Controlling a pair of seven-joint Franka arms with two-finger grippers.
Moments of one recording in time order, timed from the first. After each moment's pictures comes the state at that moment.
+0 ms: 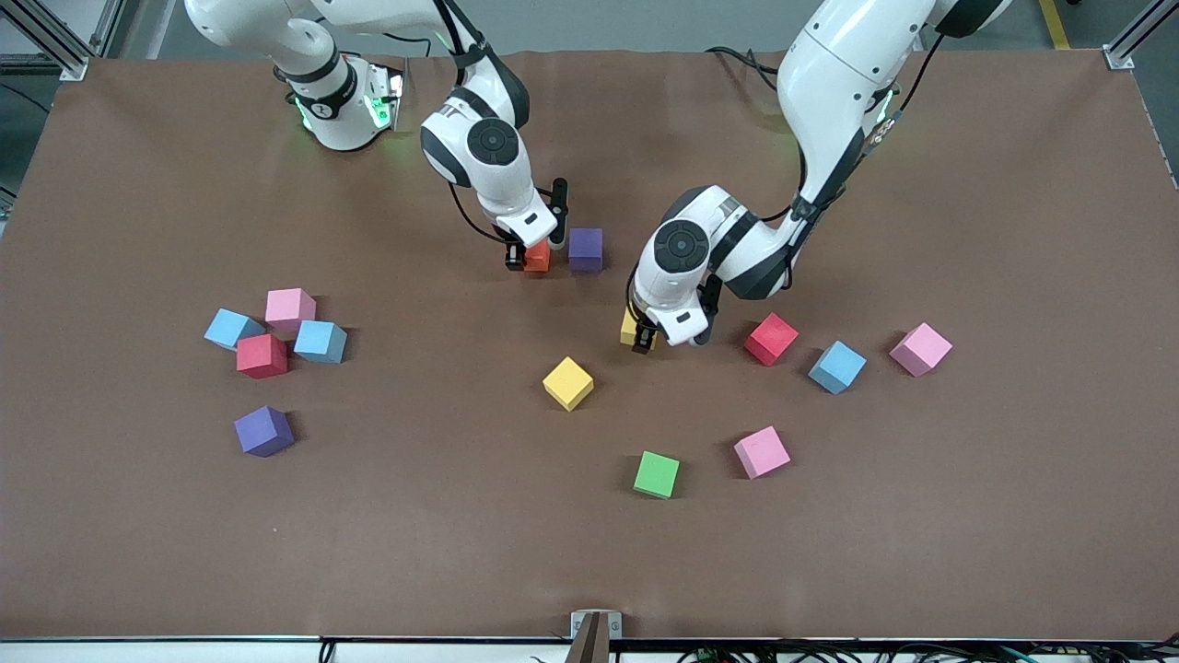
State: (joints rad) left arm -0.48 0.63 -0.26 -1.83 0.08 2.45 -2.07; right arm 0.82 0.33 0.05 -2.31 0.01 2.59 -0.68
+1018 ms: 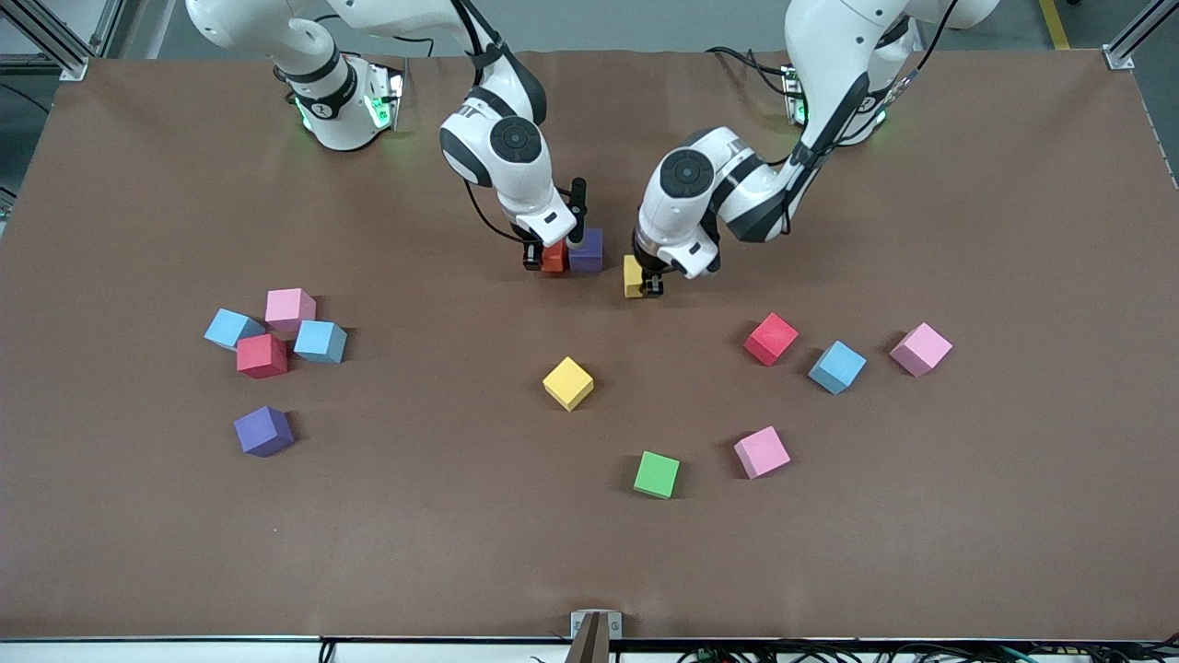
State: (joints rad) left arm -0.47 0.42 -0.36 -2.20 0.08 2.63 -2.48; right arm 0.87 0.38 0.03 -2.23 0.00 2.57 -0.63
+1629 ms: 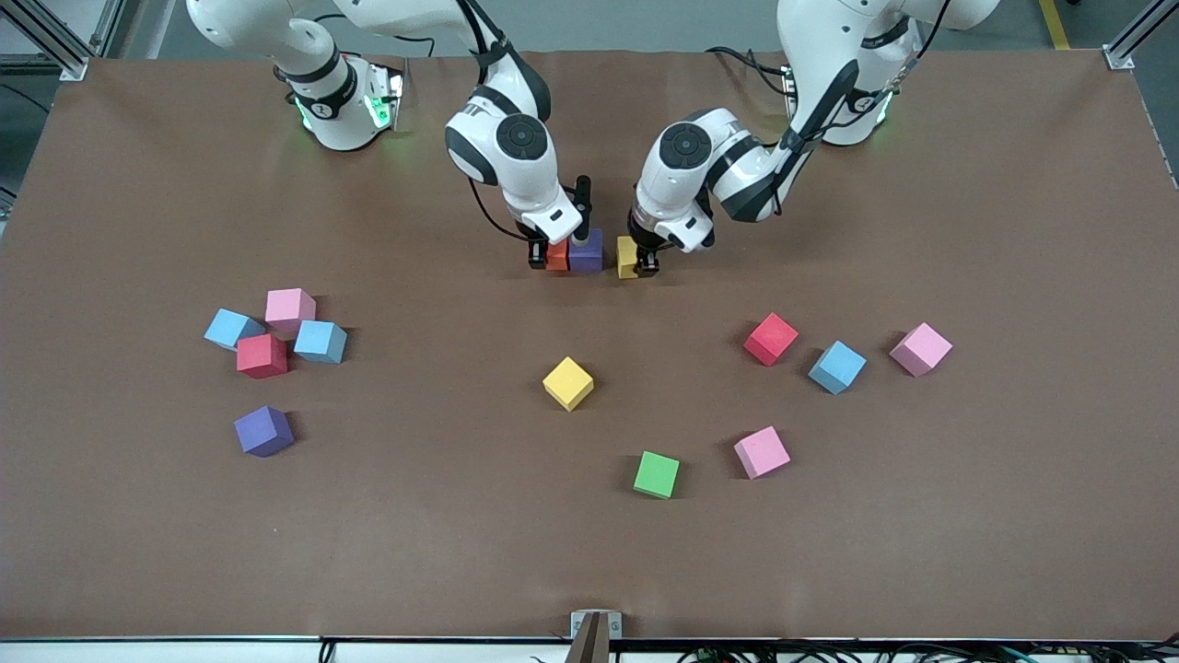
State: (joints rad) left arm -0.51 0.42 -0.38 -2.27 0.08 2.75 -2.56; right arm 0.89 0.39 0.03 -2.22 0.00 2.57 -0.63
